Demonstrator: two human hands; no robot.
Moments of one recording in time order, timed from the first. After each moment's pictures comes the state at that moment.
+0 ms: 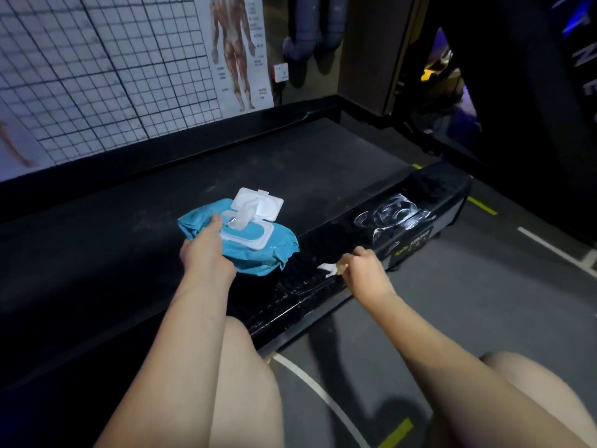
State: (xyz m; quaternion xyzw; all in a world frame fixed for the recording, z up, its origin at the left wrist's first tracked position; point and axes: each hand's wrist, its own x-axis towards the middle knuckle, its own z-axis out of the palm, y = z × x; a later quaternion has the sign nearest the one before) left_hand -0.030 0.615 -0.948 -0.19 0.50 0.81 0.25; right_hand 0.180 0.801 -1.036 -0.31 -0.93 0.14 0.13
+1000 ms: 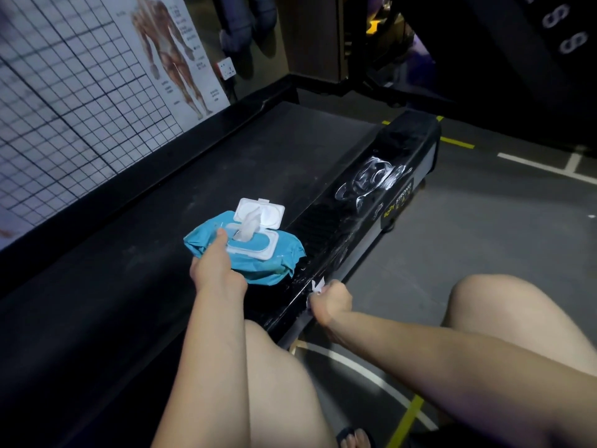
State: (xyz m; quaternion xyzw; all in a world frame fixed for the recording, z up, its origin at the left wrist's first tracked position) left_hand -0.001 0.625 -0.940 -0.15 0.57 0.75 0.28; right_hand 0.152 0.681 -1.059 -0.63 -0.53 0.55 0.12
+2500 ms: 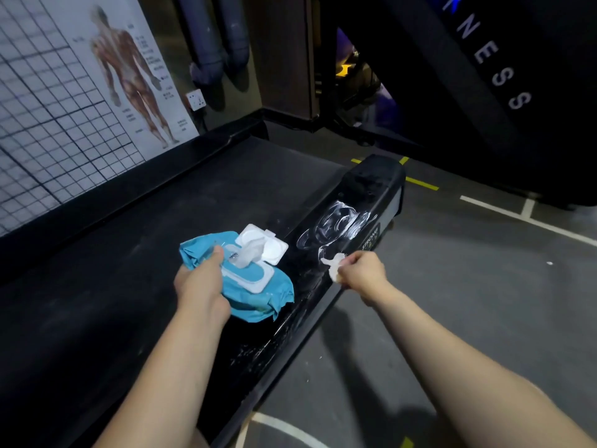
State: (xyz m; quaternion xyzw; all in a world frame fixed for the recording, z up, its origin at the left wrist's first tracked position) left_hand 0.033 0.730 -0.922 -0.05 0.61 0.73 0.30; right_hand 0.208 0.896 -1.033 -0.63 -0.54 0.51 0.24
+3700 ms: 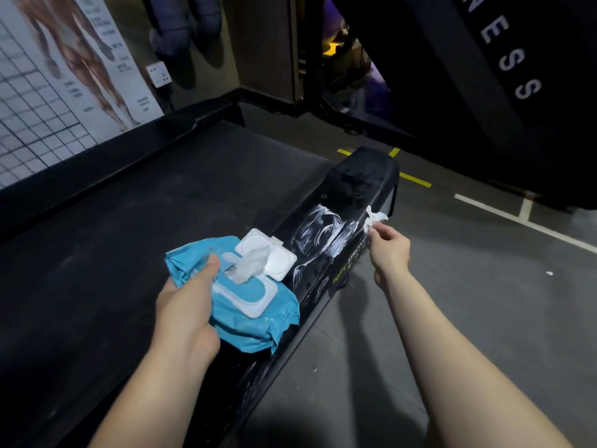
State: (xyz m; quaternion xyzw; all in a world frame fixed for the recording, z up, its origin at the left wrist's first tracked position) left_hand 0.048 0.802 -0.956 -0.03 0.61 0.71 0.35; right_hand 0.225 1.043 -1.089 -0.62 -0.40 0.51 0.45
